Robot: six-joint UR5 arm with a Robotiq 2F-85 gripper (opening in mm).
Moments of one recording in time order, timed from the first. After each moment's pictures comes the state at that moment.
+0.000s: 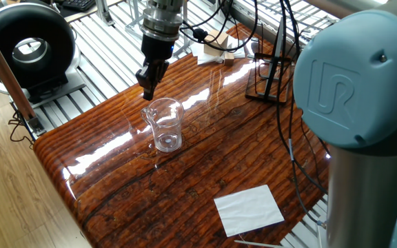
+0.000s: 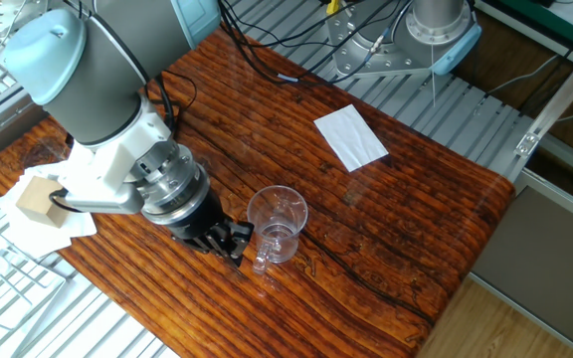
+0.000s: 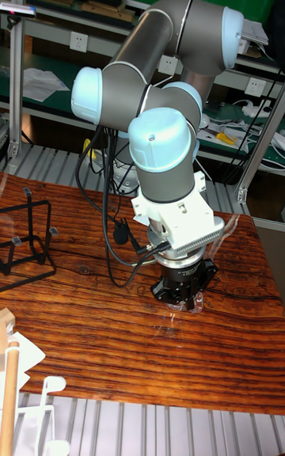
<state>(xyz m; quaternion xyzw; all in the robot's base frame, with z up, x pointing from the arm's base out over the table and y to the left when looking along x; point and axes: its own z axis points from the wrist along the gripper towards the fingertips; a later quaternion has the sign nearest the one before) 0.628 0.132 0.089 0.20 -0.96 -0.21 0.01</state>
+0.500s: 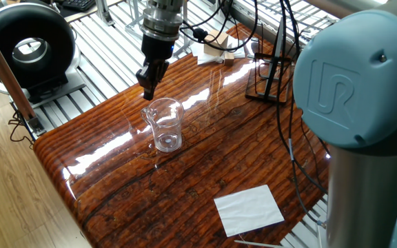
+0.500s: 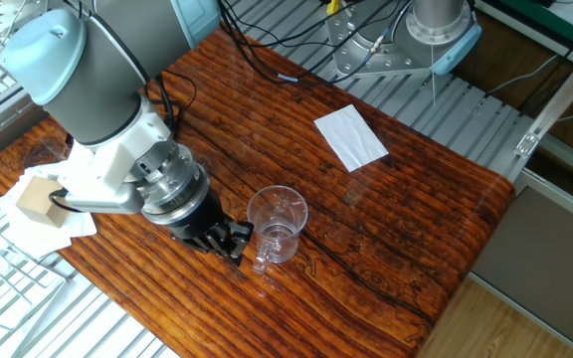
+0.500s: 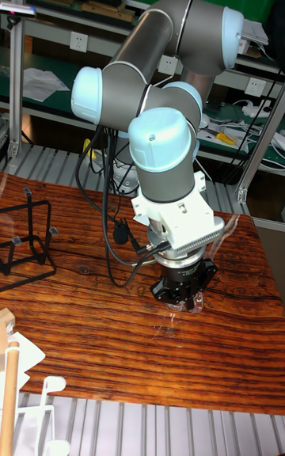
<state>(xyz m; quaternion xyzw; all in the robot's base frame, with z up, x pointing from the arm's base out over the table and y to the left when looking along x) 0.628 0.132 0.089 0.20 -0.96 -0.21 0.01</state>
